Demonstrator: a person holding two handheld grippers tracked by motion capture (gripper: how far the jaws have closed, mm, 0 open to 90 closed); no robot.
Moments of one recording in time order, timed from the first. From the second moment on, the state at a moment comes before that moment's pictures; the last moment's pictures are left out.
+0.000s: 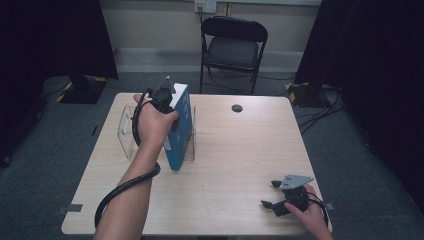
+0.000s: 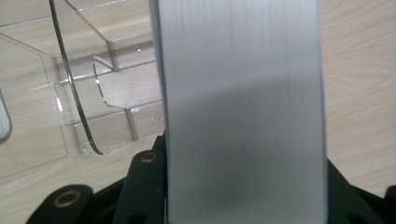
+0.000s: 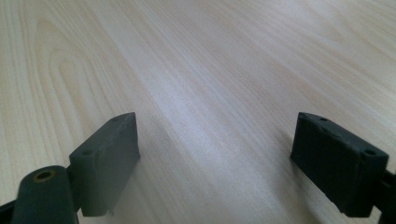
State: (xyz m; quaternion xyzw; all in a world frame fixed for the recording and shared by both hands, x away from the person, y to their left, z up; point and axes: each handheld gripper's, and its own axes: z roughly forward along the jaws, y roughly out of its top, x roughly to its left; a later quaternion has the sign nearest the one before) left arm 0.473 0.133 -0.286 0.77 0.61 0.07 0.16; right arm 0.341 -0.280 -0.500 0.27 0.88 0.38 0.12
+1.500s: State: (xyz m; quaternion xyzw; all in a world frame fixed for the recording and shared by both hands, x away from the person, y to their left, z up) left arm 0.437 0.166 -0.283 0.81 0.54 0.05 0.23; right arm 0.341 -0.280 -0.500 0.27 0.88 0.38 0.12
